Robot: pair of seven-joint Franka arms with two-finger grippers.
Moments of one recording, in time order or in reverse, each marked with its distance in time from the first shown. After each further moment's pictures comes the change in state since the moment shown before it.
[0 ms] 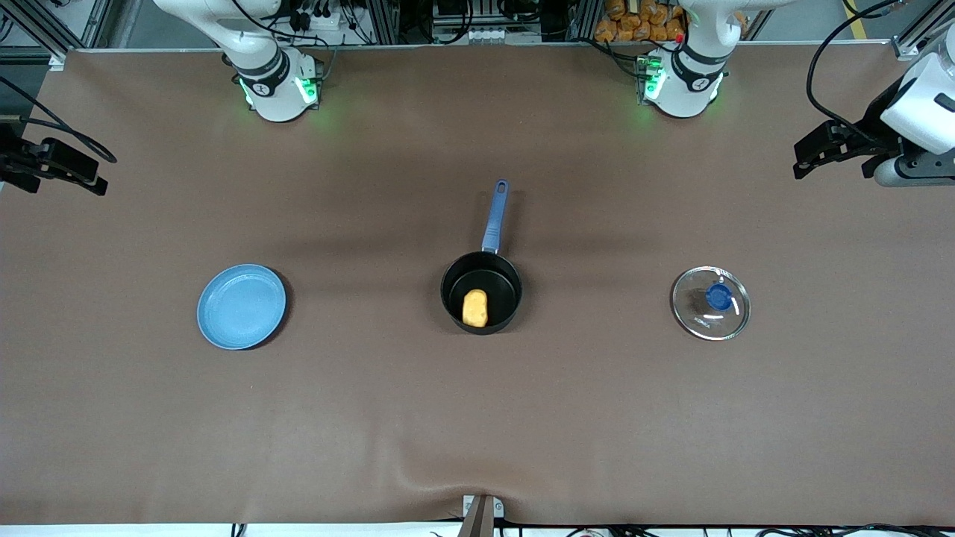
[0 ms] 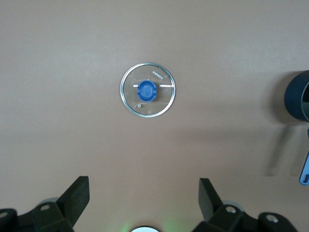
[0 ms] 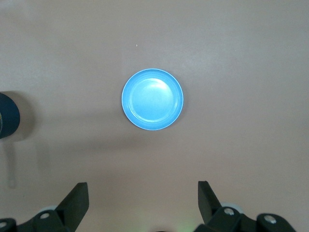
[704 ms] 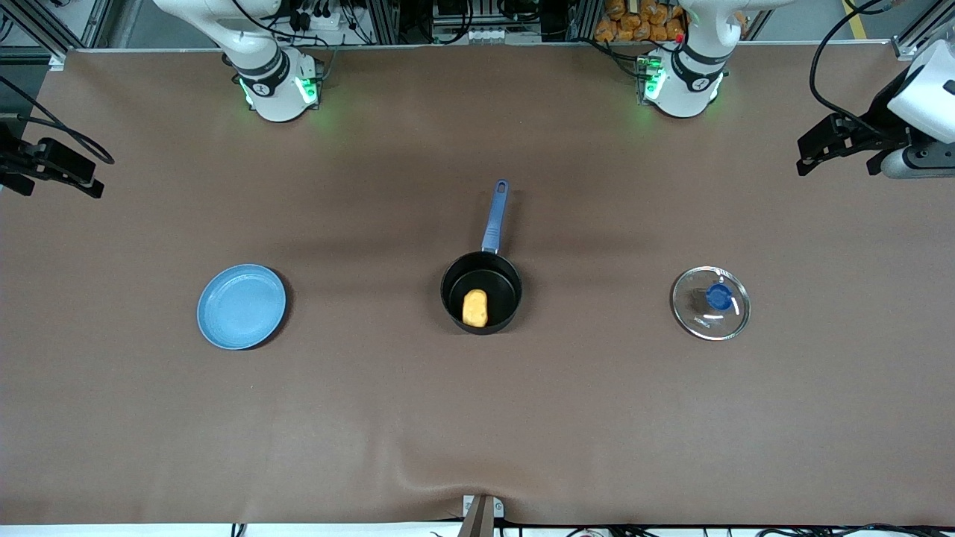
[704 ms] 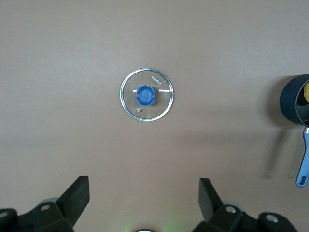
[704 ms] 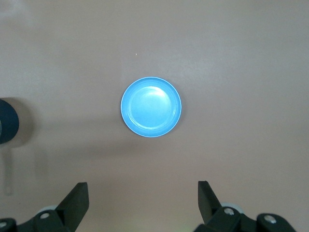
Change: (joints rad) left arm 0.000 -0.004 -0.006 0.022 0.000 -0.001 -0.001; right arm 0.006 -0.004 0.010 0.009 -0.019 0.027 0.000
